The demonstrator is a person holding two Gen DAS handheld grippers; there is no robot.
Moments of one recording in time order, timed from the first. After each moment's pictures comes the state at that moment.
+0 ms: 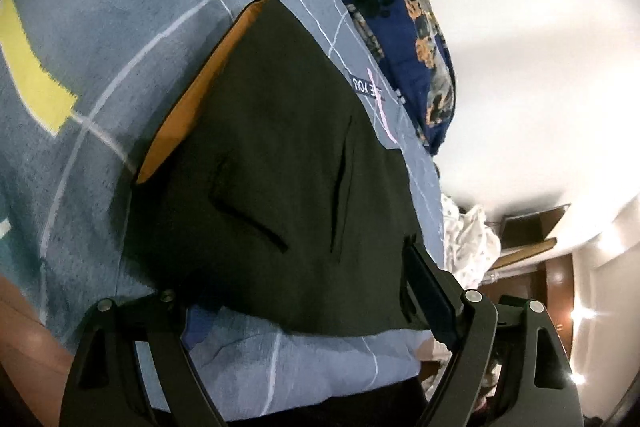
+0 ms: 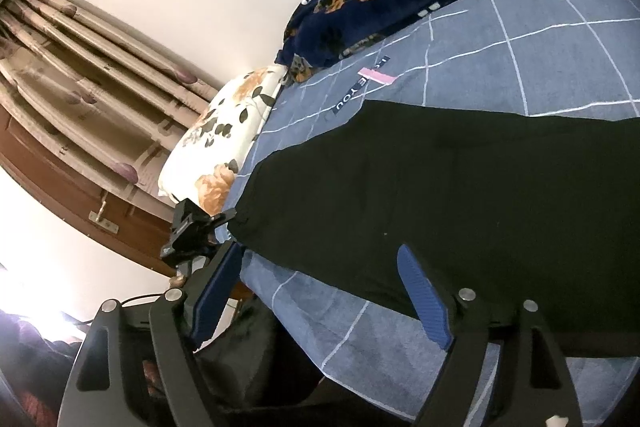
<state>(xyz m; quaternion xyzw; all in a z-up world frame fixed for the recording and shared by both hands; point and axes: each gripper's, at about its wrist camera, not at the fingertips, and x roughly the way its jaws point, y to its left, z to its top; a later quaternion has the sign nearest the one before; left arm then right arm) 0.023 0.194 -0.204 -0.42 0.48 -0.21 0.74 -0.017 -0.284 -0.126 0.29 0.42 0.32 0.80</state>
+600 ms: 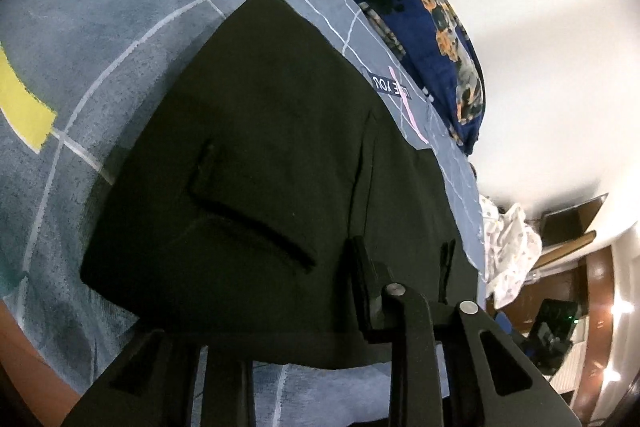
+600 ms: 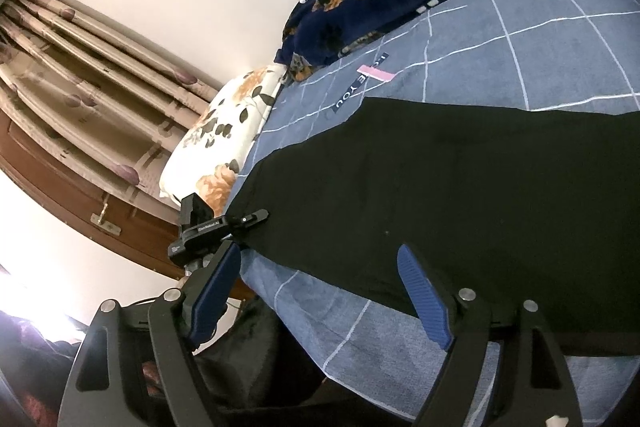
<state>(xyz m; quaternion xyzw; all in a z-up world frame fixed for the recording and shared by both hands) 0.029 0.164 -0.207 -0.36 0.48 -0.16 0.78 -0.017 -0.283 -0.129 0.29 0.42 0.32 0.79</state>
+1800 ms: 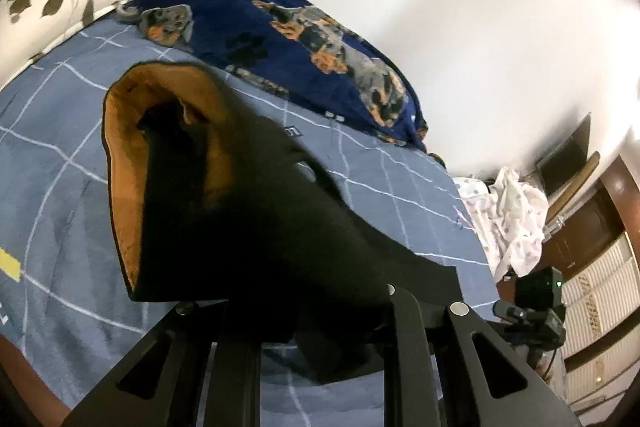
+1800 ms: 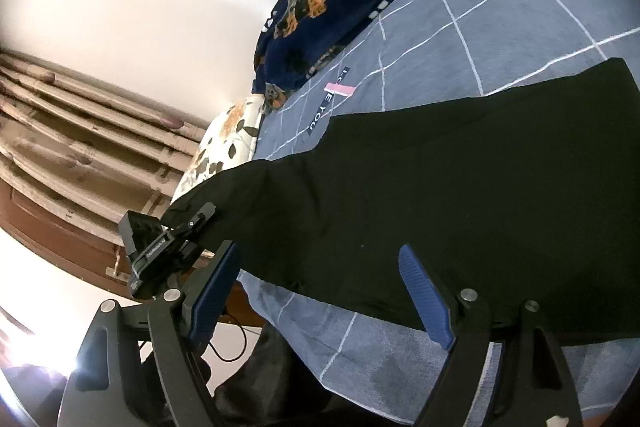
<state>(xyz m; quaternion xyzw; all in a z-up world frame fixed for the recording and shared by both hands) 0.033 0.070 -0.086 -0.24 0.39 -0.22 0.86 -0.009 -0.319 -0.151 0.39 0.42 0.28 0.77</state>
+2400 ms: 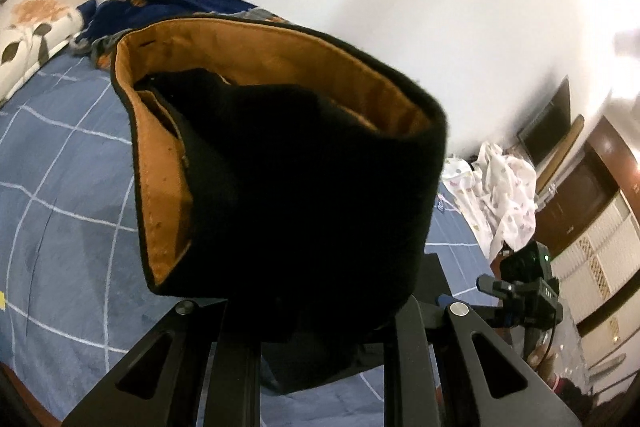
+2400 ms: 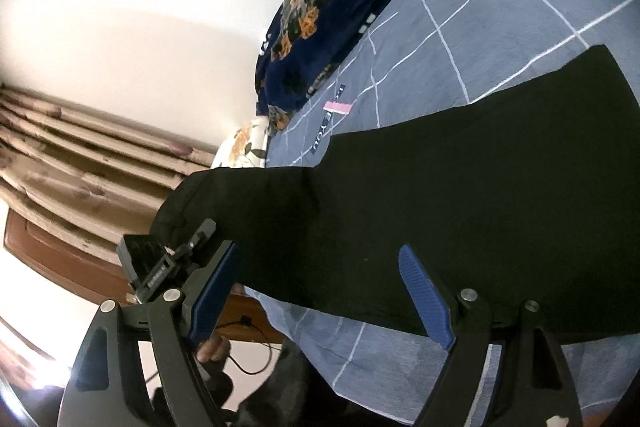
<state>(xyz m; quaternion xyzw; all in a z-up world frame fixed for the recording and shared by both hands) 0.032 0.018 -0.066 -0.18 0.37 -0.26 0.87 -0.010 -0.341 -0.158 0.44 0.40 0.28 0.75</state>
